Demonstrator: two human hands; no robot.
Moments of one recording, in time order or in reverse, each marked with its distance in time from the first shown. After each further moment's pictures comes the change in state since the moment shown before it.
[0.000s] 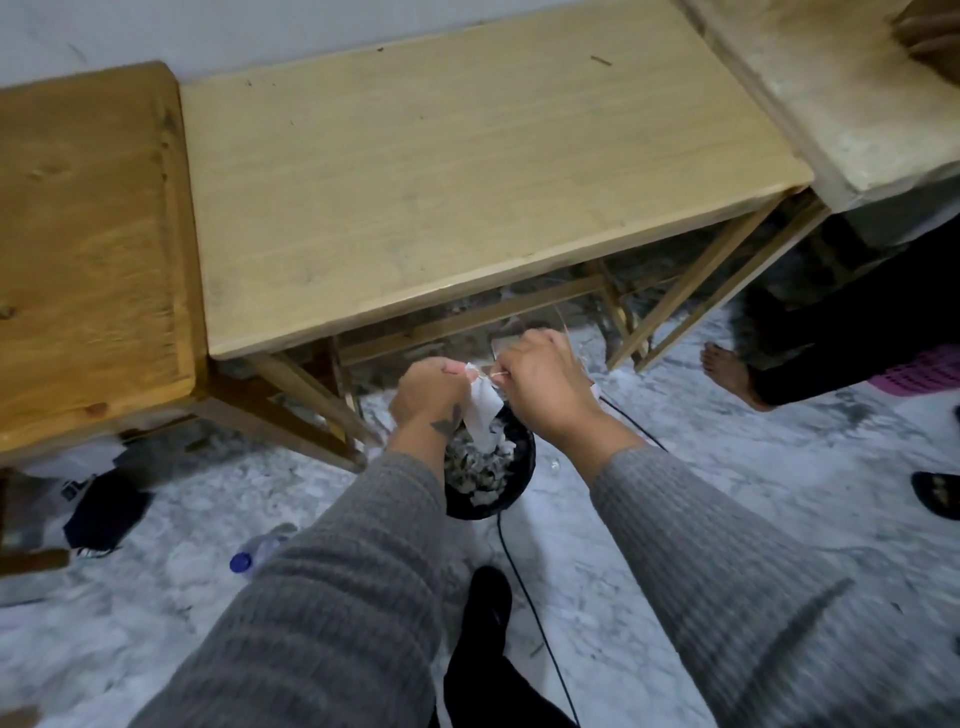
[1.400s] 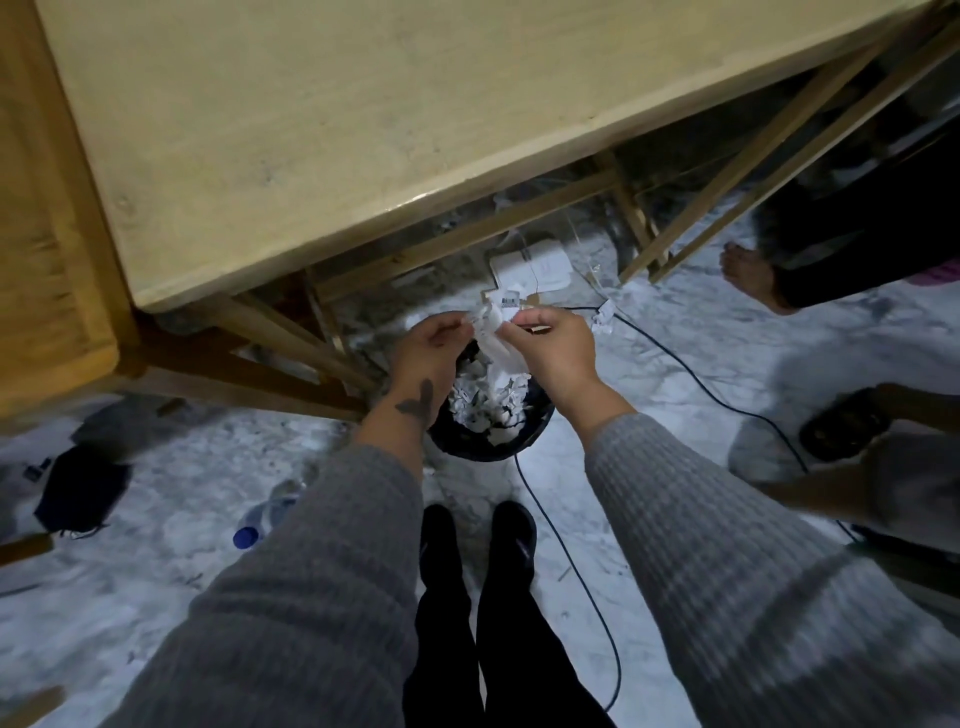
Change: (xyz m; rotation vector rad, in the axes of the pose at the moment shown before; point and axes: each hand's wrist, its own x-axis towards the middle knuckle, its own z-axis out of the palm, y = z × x) left_hand 0.064 -0.078 0.004 -0.359 -0.261 -0.021; right_hand 0.025 -0.022 0.119 0.966 0.140 0.922
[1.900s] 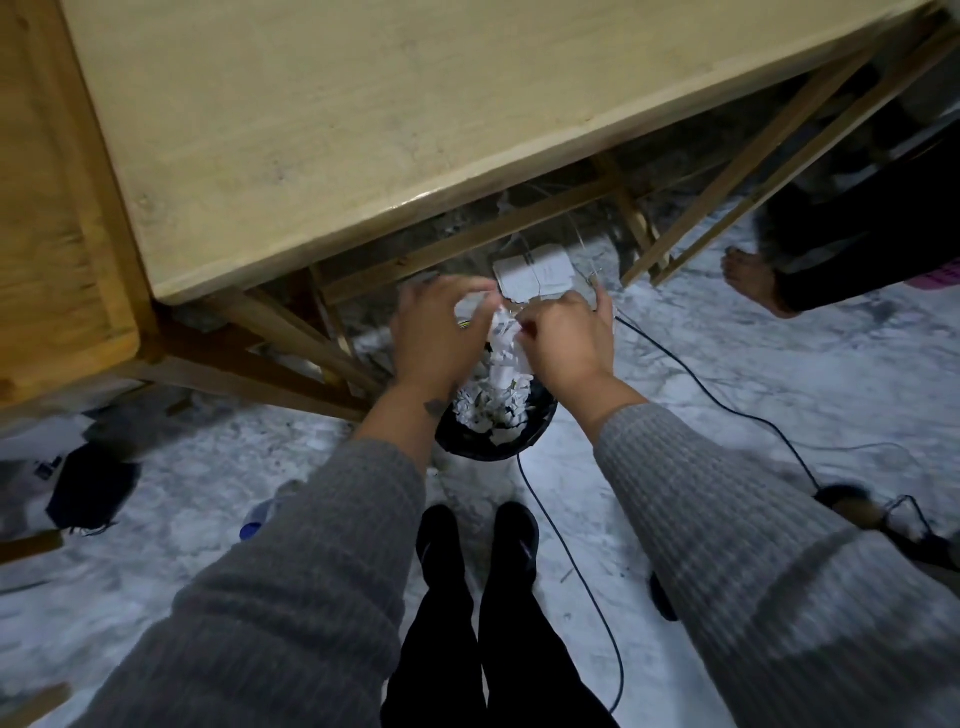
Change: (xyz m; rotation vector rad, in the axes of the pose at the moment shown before) left_hand -0.012 0.024 0.000 0.698 0.124 0.583; right_hand -0.005 -0.008 -0.016 -0.996 0.061 -0.483
